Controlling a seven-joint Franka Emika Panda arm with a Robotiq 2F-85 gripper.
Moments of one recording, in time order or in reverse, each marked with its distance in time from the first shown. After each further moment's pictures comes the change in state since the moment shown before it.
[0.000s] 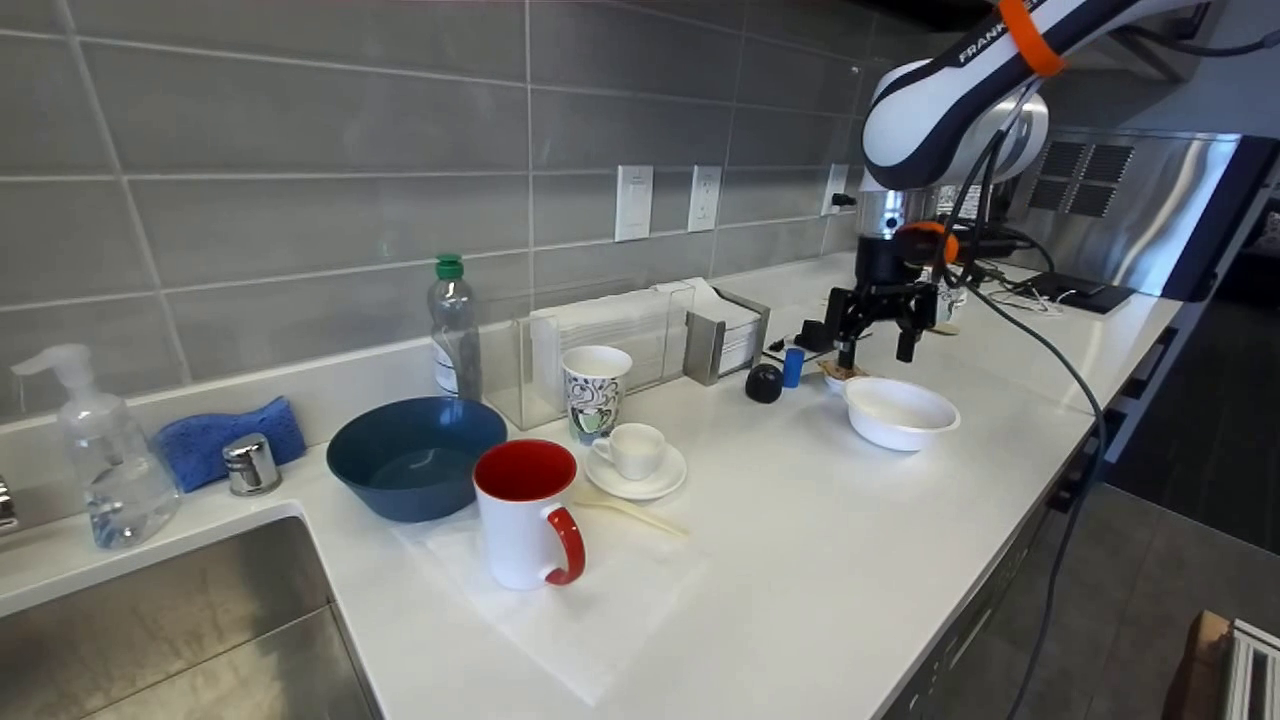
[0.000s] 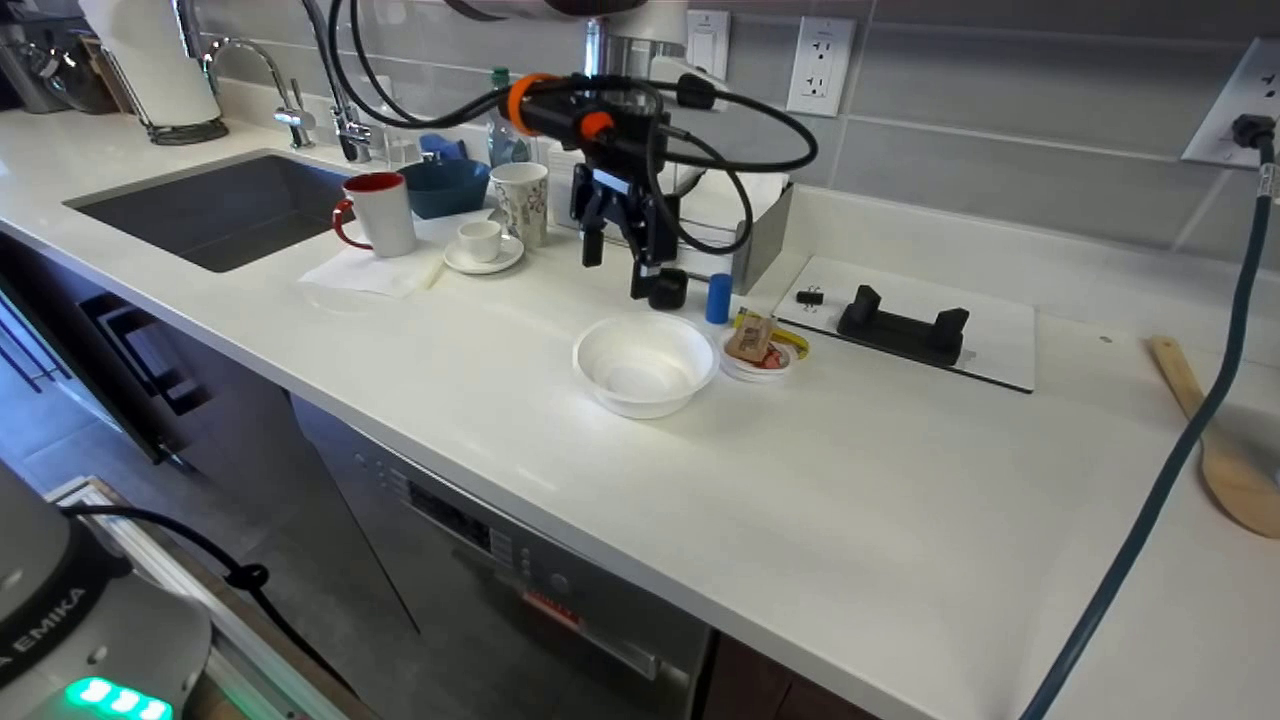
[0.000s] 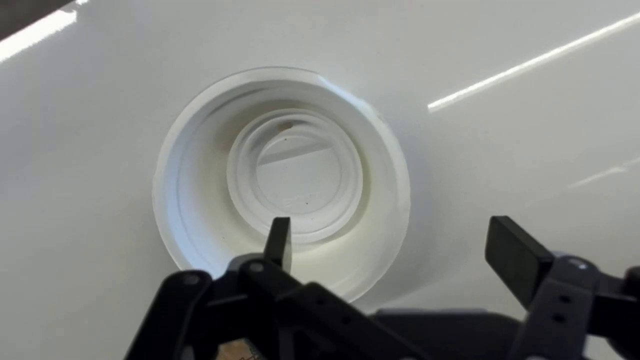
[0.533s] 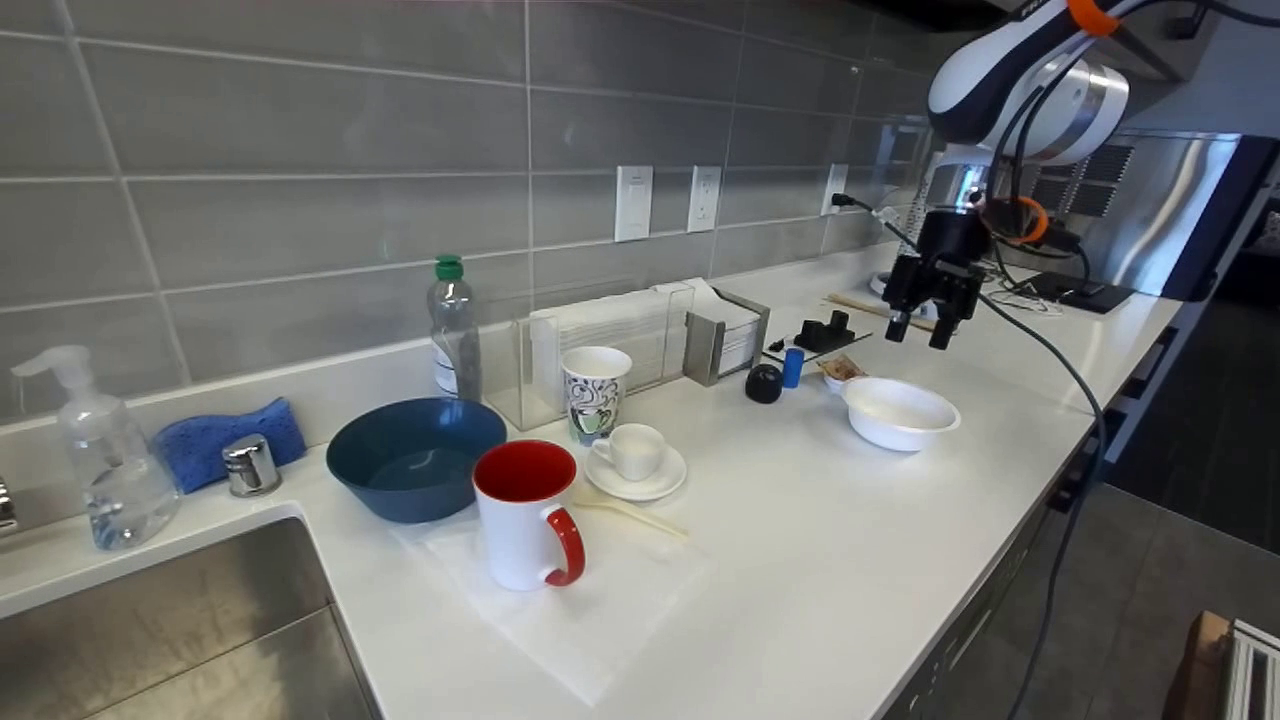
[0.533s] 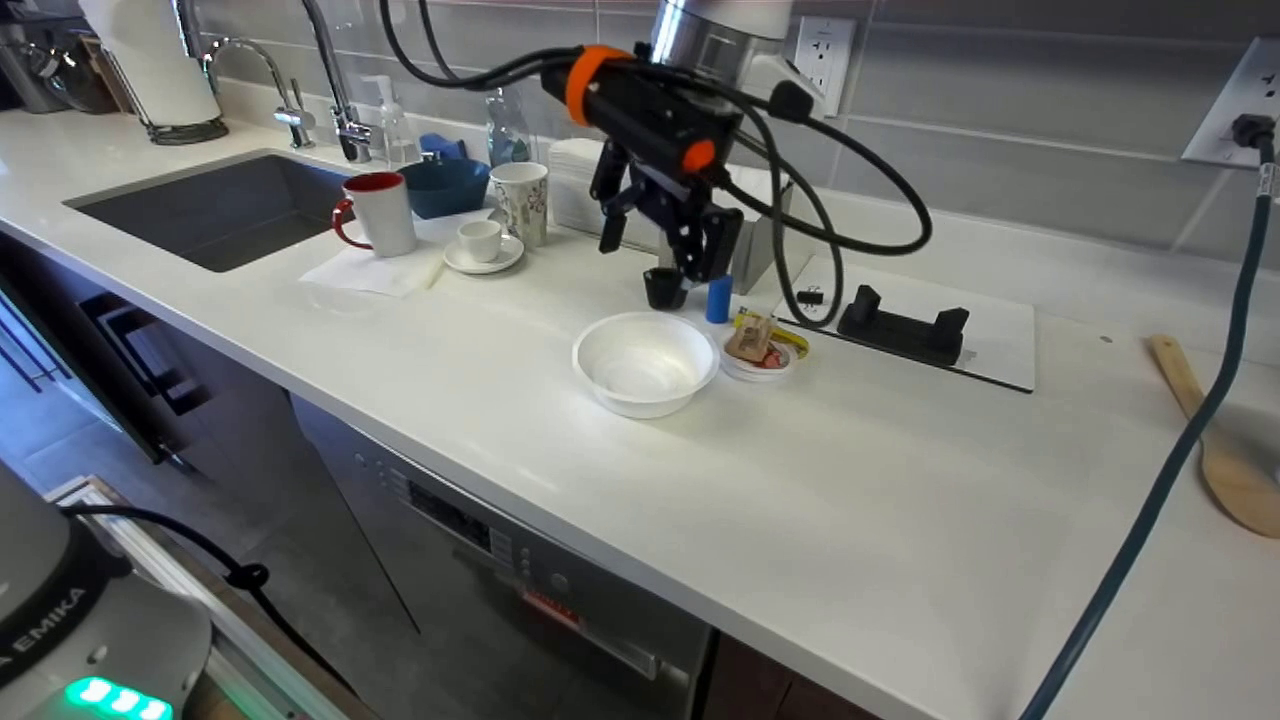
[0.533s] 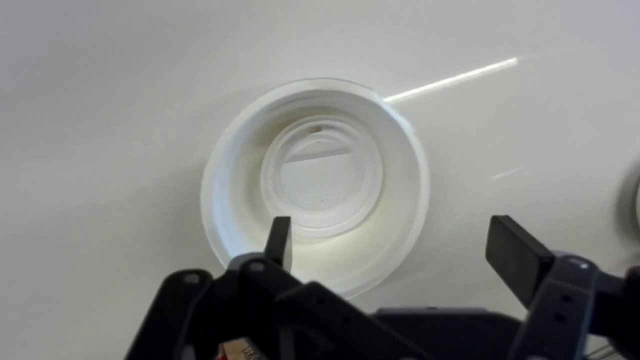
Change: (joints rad) arm -0.128 -0.052 -0.064 0.015 0.252 -0.106 -0.477
